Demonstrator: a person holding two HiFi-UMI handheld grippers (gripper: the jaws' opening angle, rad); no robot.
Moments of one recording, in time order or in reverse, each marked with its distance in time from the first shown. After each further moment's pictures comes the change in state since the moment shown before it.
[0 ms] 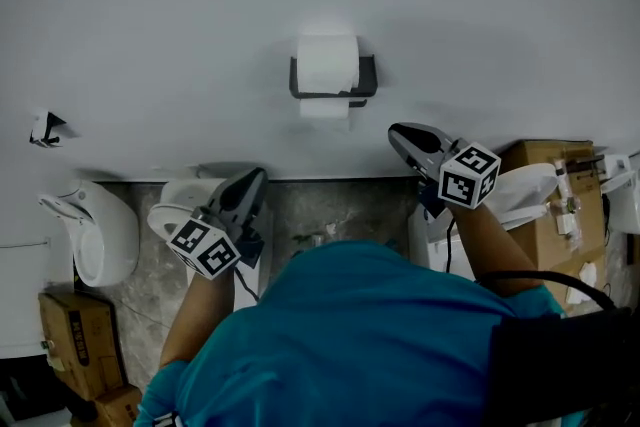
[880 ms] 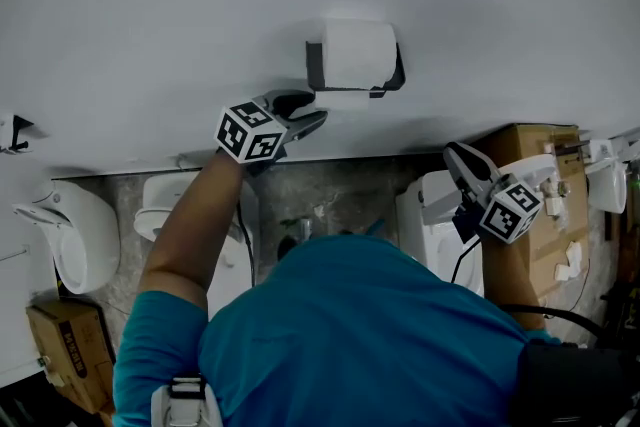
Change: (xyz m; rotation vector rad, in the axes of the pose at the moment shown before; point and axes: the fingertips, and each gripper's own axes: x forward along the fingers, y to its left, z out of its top) left arm 0.161 0.075 -0.067 0.220 0.462 -0.409; right arm -0.057 -0.010 -0.020 0.100 -0.012 -0.298
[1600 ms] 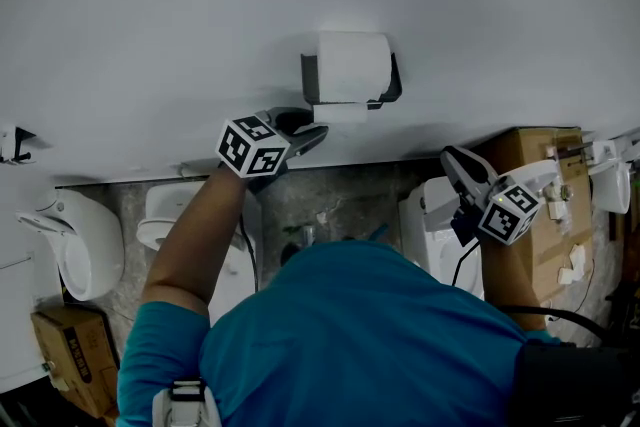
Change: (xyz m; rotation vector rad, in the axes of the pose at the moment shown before) left arm 0.009 -0.012 -0.003 -0.047 0.071 -0.016; right arm 0.008 -0.012 0.003 0.029 -0.003 0.015
